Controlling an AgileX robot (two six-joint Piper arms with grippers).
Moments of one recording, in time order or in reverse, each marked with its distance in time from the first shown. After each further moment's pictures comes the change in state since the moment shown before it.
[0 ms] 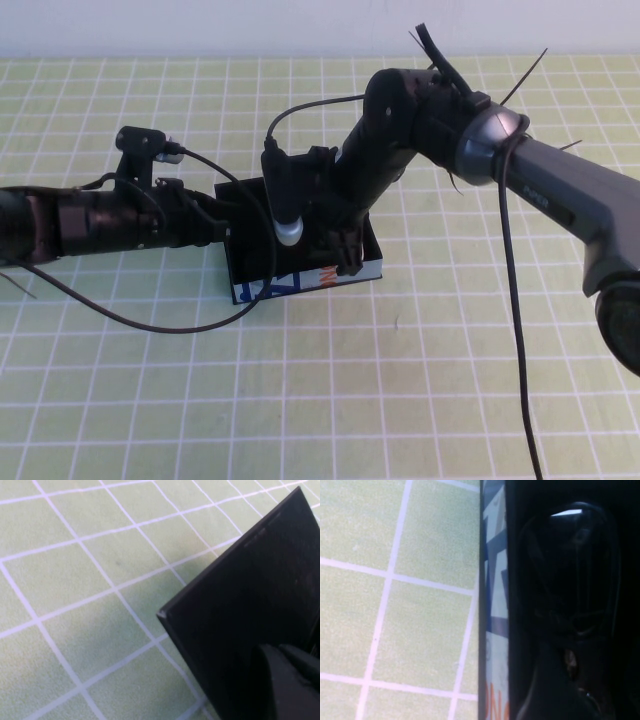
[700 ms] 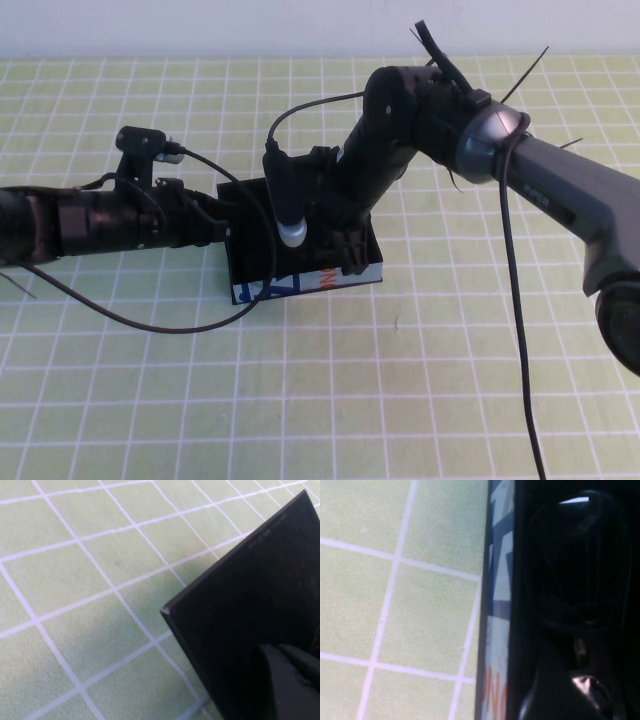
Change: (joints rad) right arm 0.000 0.000 -0.009 -0.028 0.027 -0.002; left arm 0.000 0.000 0.000 0.000 0.001 0.000
